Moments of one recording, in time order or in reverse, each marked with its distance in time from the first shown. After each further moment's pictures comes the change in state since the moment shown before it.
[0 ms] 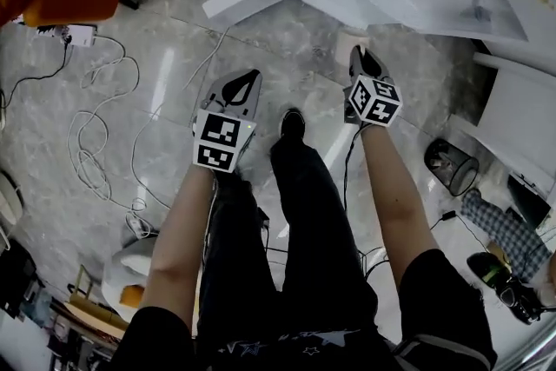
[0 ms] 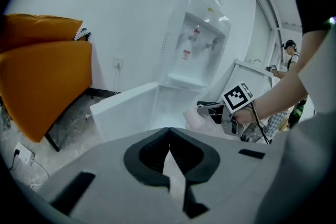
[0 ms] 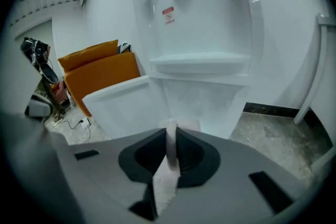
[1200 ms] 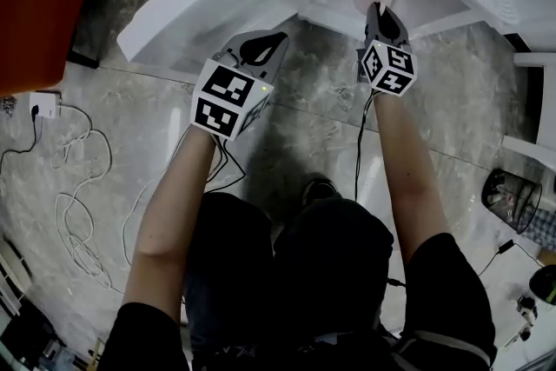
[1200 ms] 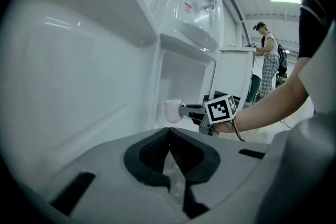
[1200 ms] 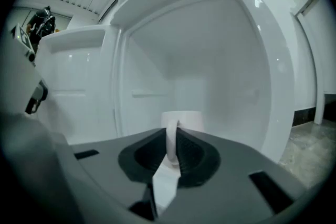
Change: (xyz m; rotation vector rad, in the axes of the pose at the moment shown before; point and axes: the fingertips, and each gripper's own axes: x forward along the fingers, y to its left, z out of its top) left arm 0.256 0.077 -0.065 0.258 -0.154 -0.203; right arm 0.237 -0.098 -0.034 -0.084 -0.508 -0.125
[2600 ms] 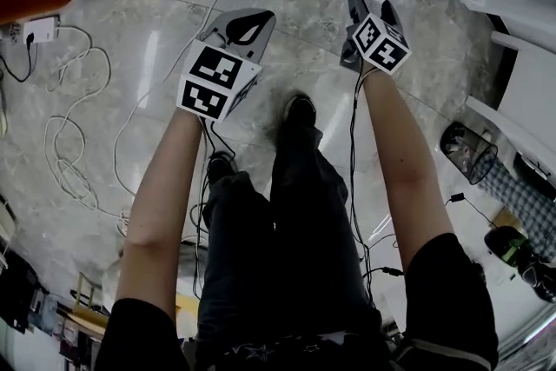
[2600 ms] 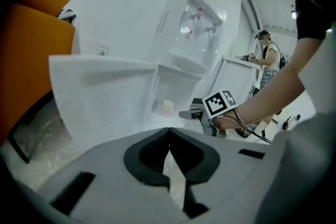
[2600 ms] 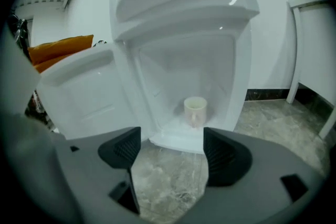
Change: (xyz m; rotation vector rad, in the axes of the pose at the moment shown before) left arm -0.131 -0.052 0.040 -0.192 0.105 0.016; right arm -0.108 0.047 0.037 0.170 0.414 -0.094
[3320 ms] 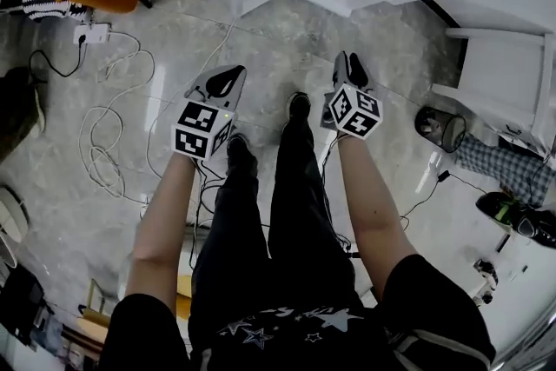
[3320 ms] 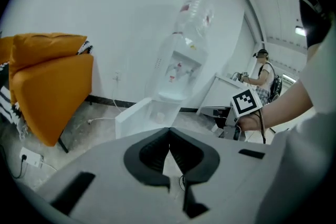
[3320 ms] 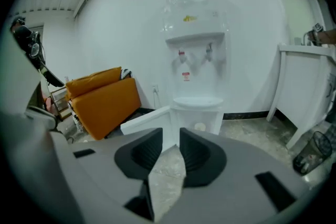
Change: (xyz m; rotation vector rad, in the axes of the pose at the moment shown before) left arm -0.277 -0.094 0.099 -0.082 -0.002 0.044; right arm -0.332 0.119 0.115 -0.006 -0.062 -0.006
